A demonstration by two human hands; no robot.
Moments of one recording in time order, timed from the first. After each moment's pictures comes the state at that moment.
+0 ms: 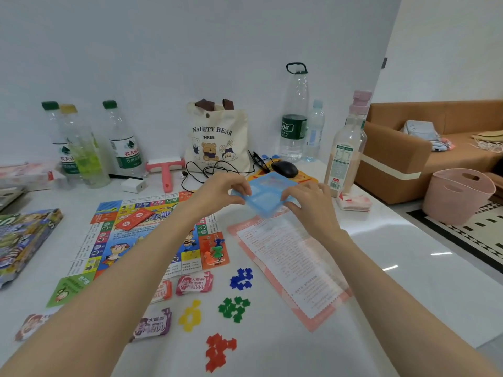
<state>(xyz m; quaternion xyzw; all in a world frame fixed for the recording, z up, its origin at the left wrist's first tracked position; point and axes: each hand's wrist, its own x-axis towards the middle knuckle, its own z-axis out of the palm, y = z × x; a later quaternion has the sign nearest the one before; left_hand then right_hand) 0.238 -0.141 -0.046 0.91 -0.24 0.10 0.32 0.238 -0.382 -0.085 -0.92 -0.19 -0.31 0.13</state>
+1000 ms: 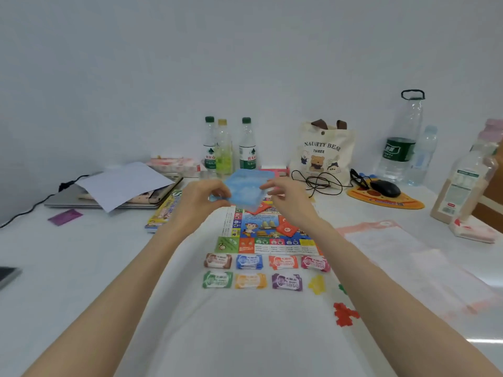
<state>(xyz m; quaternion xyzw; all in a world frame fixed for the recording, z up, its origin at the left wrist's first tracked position) 0.032 0.073 -0.031 0.90 -0.03 0.33 0.29 0.135 -0.128 -0.035 -0.82 -0.35 -0.09 0.45</state>
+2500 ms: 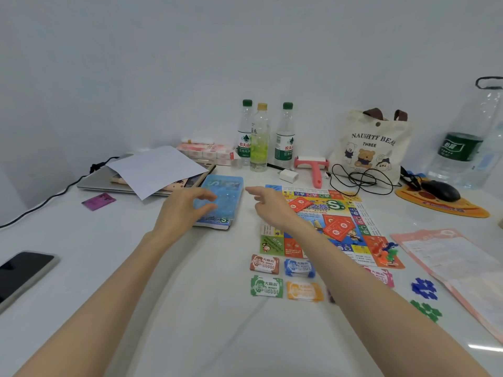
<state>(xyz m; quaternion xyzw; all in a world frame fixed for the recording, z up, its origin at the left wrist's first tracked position) 0.001 0.195 -0.079 0.91 0.11 0.30 0.27 0.121 0.013 -0.067 -0.85 -0.37 0.08 0.38</state>
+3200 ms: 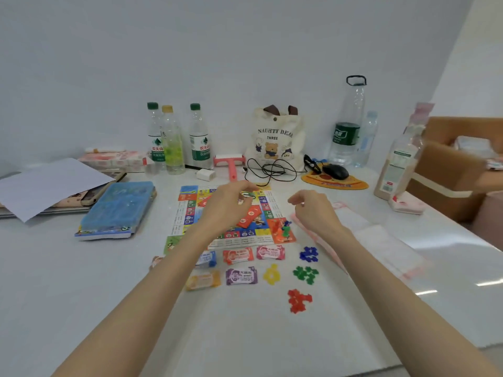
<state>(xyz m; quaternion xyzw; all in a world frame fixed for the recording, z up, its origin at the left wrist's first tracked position) 0.091 -0.047 -0.048 0.92 -0.05 0.21 0.33 0.139 -0.239 -0.049 -0.94 -0.11 -0.07 0.31</state>
